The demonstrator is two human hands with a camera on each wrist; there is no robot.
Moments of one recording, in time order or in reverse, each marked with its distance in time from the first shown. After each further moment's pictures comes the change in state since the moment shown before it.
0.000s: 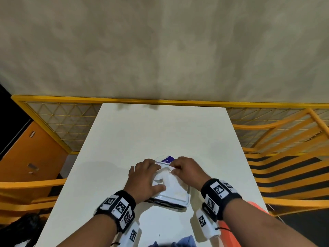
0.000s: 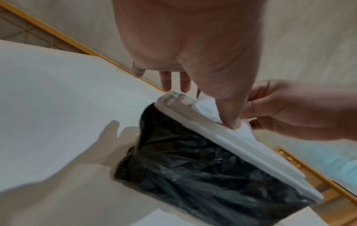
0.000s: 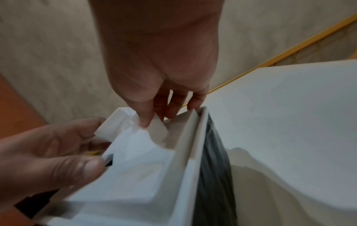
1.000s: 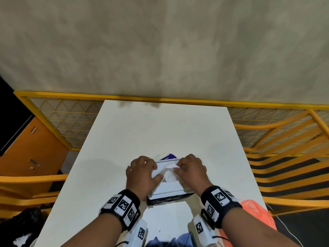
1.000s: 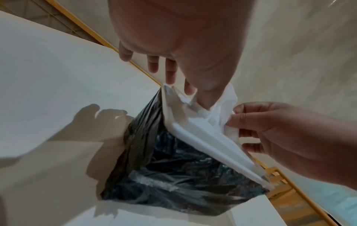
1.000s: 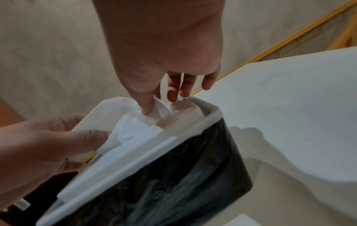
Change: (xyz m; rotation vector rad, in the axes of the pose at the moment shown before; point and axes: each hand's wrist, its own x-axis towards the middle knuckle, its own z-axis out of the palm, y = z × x) left_hand -0.004 0.004 0.008 -0.101 0.219 -0.178; right_hand -0.017 0.000 0.014 -0.117 0.208 0.207
